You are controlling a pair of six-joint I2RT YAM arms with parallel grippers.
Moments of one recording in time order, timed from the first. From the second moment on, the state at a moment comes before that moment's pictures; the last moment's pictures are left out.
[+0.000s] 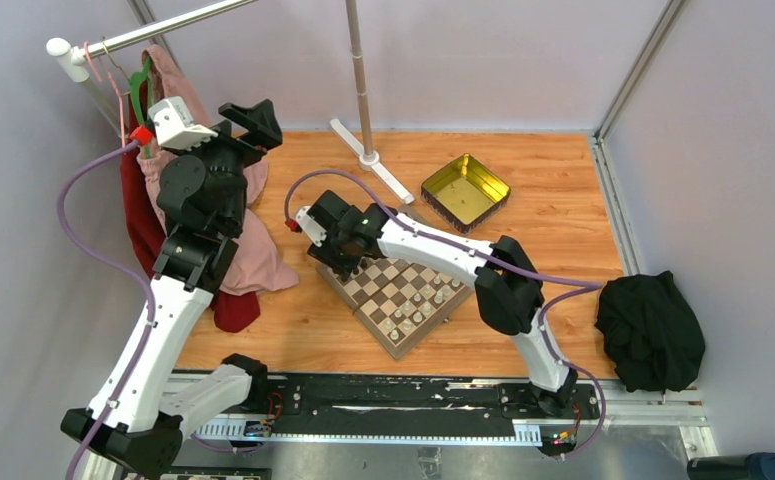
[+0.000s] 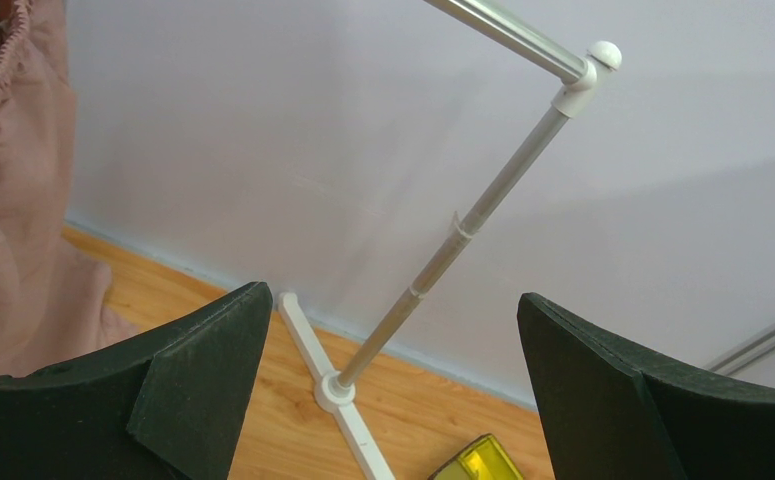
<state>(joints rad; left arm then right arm) -0.33 0.96 1.22 0.02 -0.43 -0.44 1.02 2.12 1.88 -0.74 -0.04 -0.16</state>
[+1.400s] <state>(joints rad) -0.43 1.49 1.14 -0.05 -0.51 -0.31 0.23 1.61 1.49 -0.58 0.26 -0.07</state>
